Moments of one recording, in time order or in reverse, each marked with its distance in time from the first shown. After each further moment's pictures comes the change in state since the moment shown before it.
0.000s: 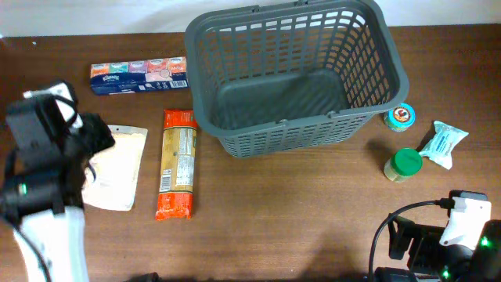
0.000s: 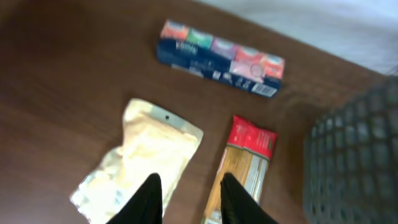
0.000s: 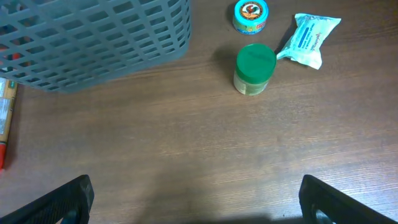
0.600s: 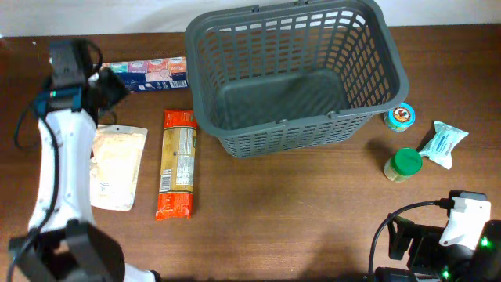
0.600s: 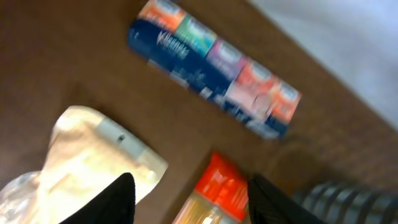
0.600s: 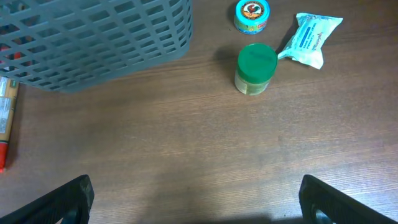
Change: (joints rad) left arm -0.095 0.509 0.260 0.101 -0.076 -0.330; right arm 0.000 0.000 0.000 0.000 -0.003 0.000
